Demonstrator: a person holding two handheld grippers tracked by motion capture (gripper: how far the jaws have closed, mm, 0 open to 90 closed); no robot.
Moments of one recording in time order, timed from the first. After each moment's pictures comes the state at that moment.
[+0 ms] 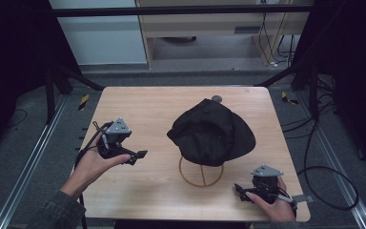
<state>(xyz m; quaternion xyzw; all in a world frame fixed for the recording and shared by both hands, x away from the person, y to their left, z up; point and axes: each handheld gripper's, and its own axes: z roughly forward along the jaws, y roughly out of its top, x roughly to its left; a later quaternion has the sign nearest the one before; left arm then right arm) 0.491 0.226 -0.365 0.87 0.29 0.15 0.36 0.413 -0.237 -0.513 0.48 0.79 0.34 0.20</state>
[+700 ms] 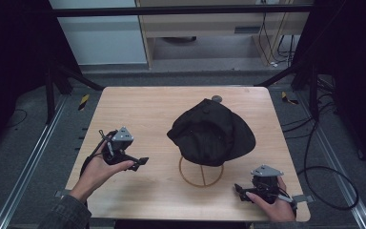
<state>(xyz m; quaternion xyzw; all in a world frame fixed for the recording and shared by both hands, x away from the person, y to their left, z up) 0.494 0.228 -0.407 0.87 0.31 0.14 0.35 0.413 -0.237 -0.513 0.47 0.79 0.34 0.20</state>
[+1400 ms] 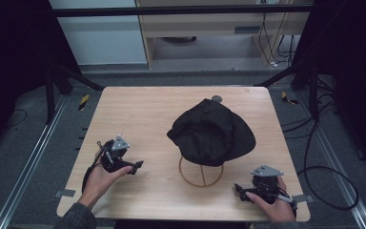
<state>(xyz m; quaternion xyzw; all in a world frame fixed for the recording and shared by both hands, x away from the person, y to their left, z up) 0.498 0.251 -0.461 0.85 0.37 0.19 0.33 0.413 -0.237 -0.513 0.48 0.79 0.34 0.20</state>
